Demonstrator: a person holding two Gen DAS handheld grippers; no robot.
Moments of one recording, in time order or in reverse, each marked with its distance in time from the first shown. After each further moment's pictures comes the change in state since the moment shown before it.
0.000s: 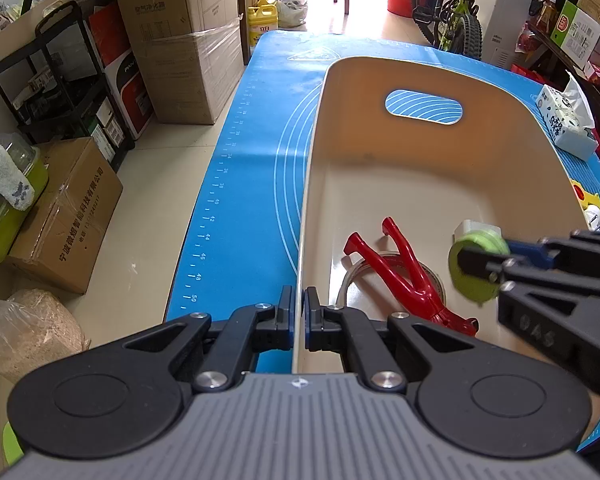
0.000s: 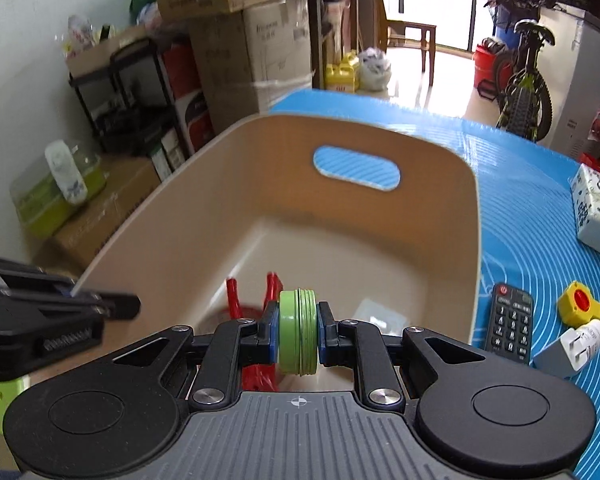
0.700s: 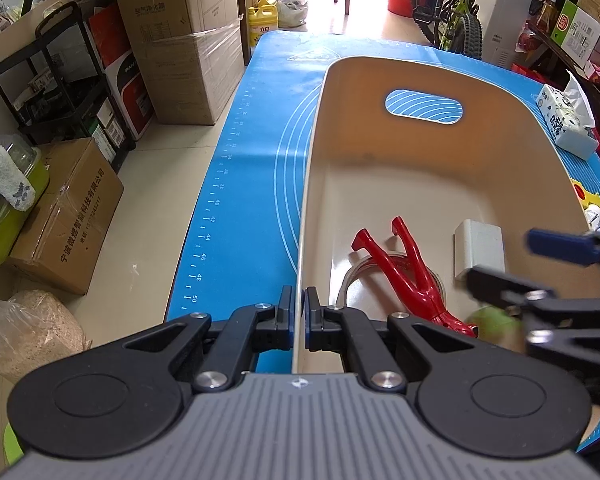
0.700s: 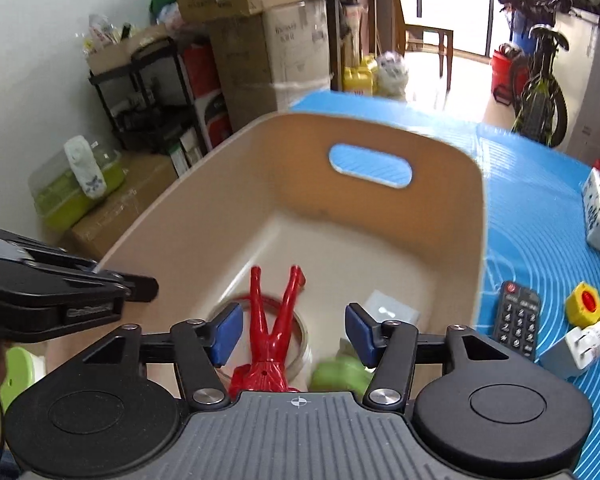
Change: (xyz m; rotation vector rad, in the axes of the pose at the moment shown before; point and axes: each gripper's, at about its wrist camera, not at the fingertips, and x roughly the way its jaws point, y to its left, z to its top) left arm 0.000 0.003 0.000 0.003 -0.001 0.000; right arm -0.030 -0.006 -0.006 -0.013 -0.069 0.051
